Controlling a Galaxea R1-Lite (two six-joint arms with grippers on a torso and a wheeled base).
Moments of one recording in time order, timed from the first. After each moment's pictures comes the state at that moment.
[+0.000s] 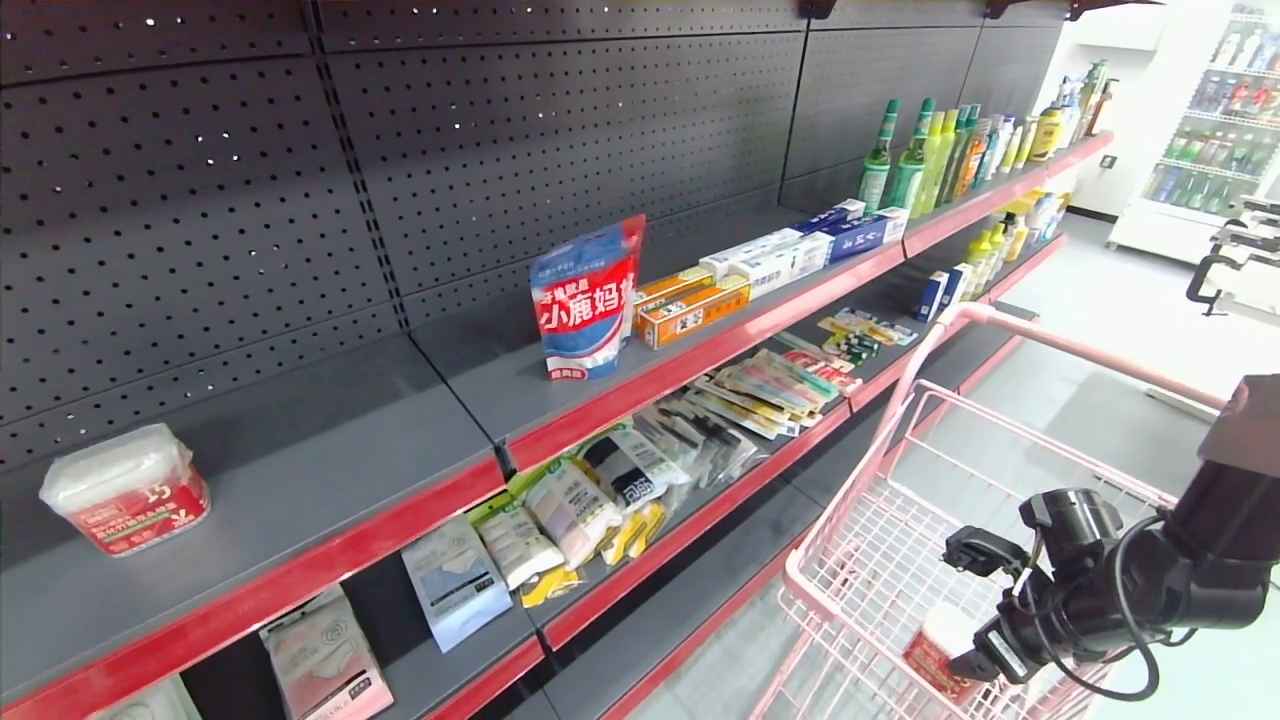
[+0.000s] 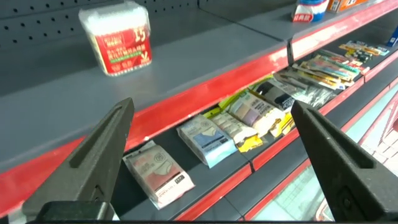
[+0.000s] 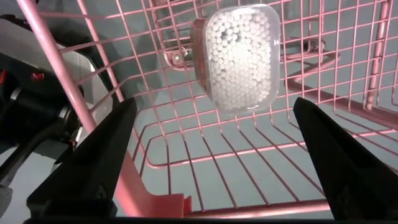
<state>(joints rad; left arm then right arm) 0.00 0.00 0.00 0.00 0.03 0.01 -0.12 2.24 -0.59 -0.45 0.09 -0.61</state>
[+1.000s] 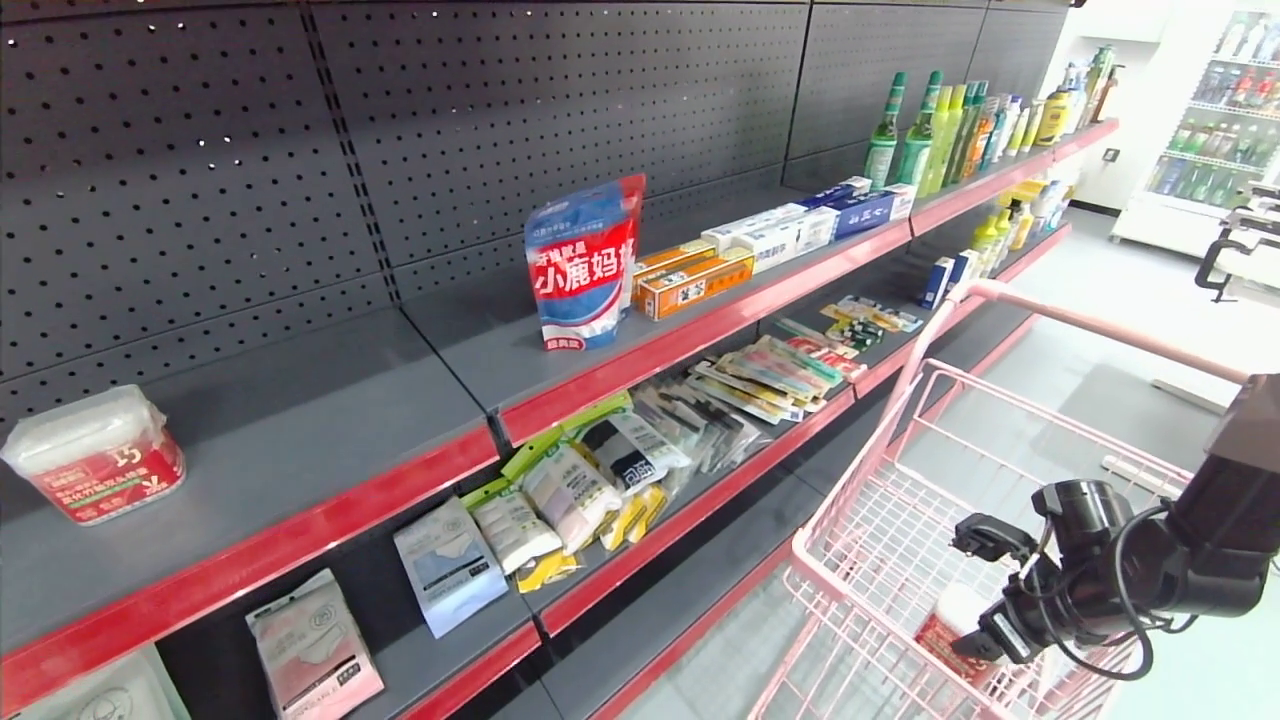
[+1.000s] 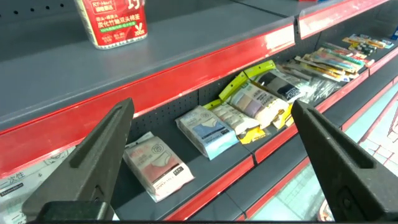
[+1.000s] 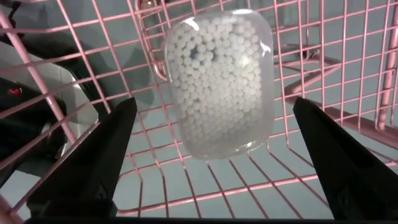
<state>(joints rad) 0.00 0.00 0.00 0.00 0.03 0.00 -0.19 2.29 -0.67 -0.45 0.13 -0.65</state>
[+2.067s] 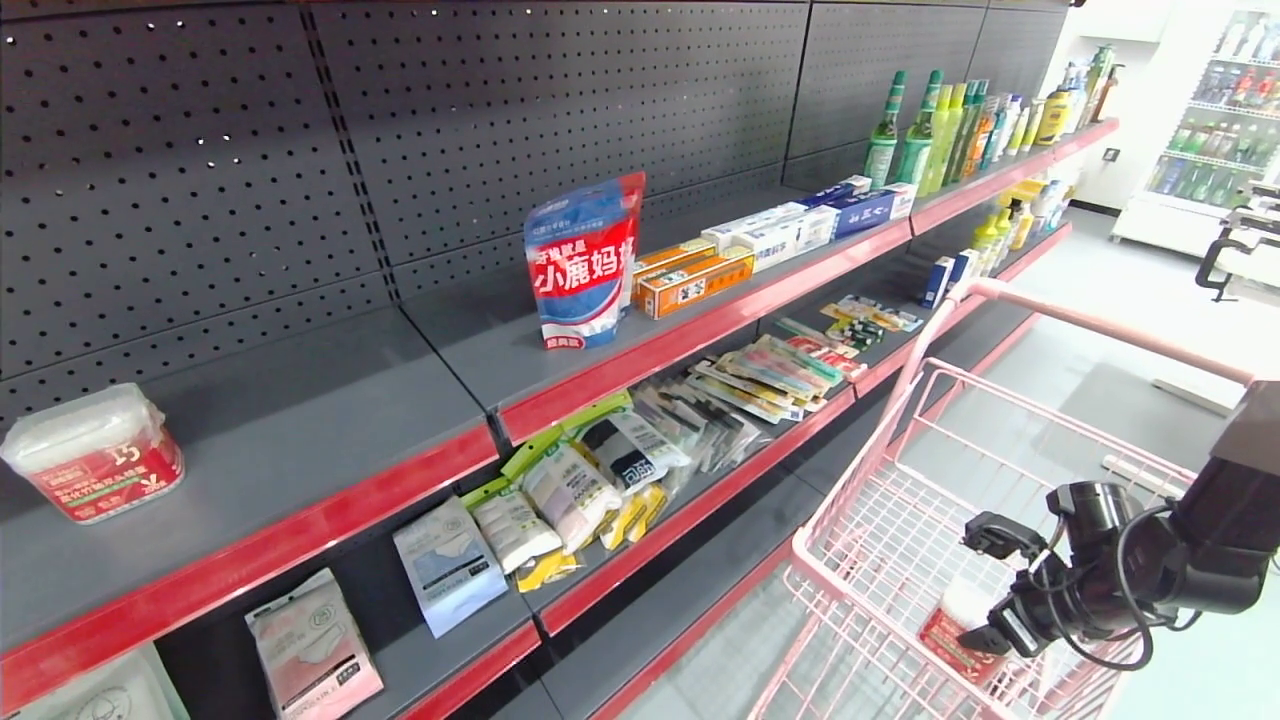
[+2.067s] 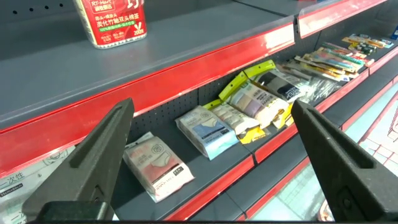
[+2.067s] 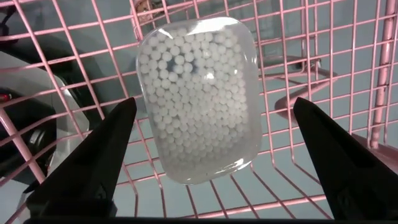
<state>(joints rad) 0.00 0.00 0.00 0.00 0.03 0.01 -0.25 2.35 -0.74 -0.44 0.18 -0.73</state>
